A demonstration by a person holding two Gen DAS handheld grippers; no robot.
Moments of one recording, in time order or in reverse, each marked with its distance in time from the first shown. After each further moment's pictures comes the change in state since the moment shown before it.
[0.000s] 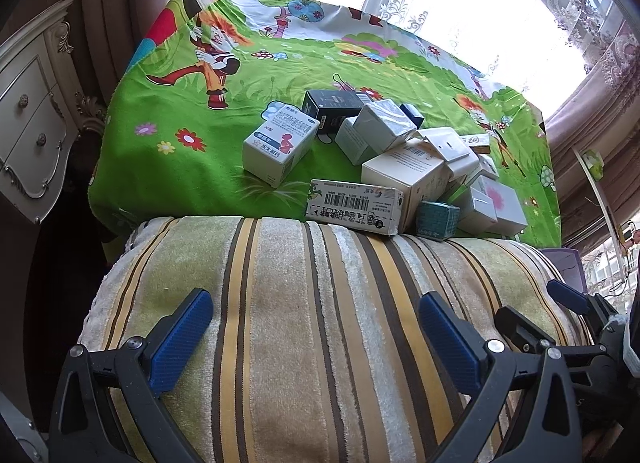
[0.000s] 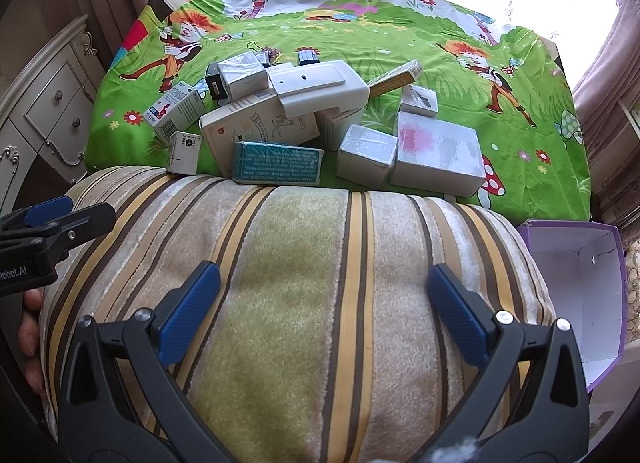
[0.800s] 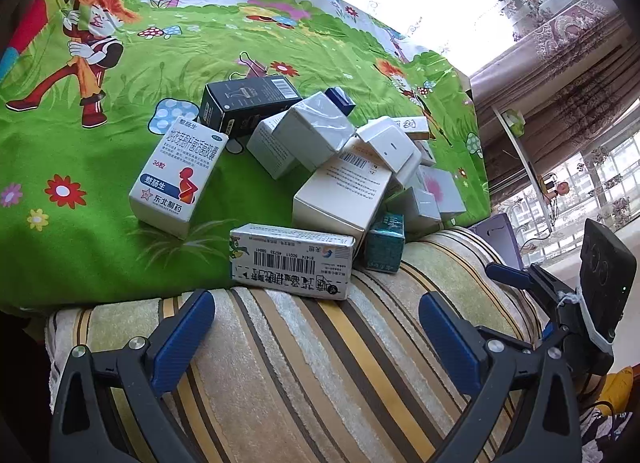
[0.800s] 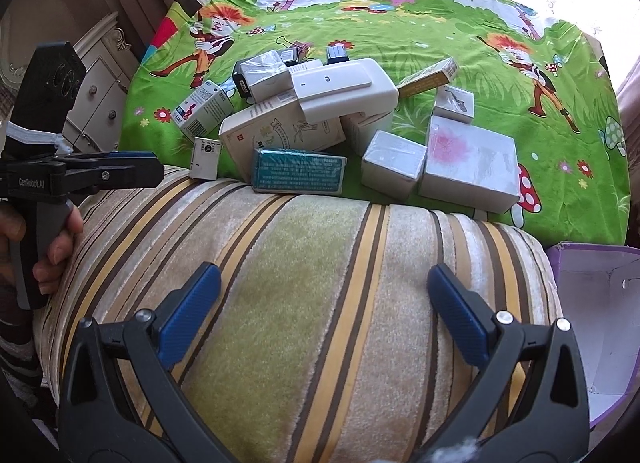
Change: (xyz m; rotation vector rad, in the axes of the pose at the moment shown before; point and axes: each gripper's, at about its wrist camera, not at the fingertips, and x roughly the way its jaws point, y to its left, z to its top) left arm 0.063 0.005 0.066 0.137 0.204 -0.355; right arm 0.012 -0.017 0.021 -0.039 0.053 0.195
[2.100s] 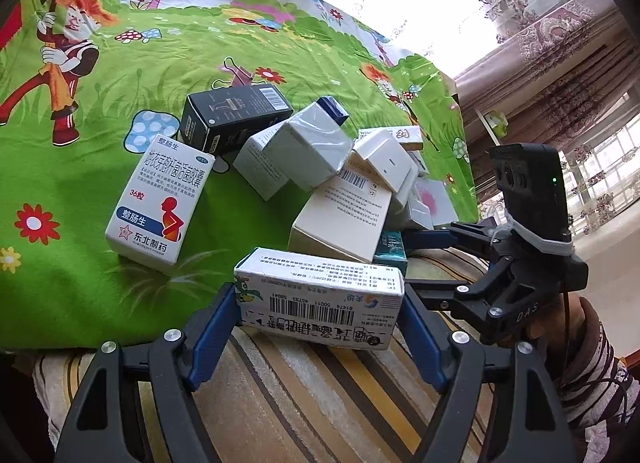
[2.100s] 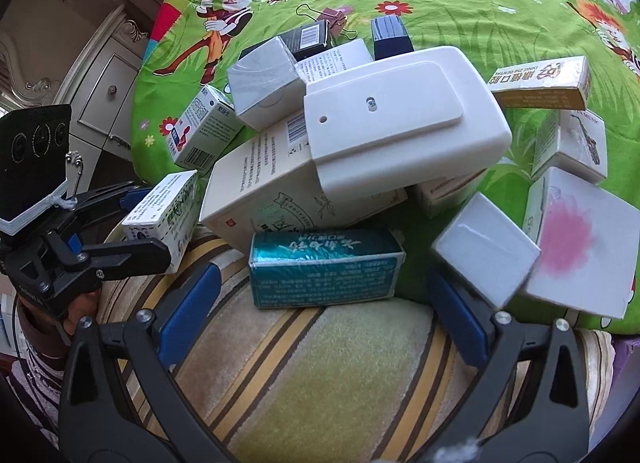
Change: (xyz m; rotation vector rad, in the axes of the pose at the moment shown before) left arm 0.008 0.011 0.012 0.031 -0.026 -0.070; right arm 0.092 -0.007 0.072 0.004 0.194 0.233
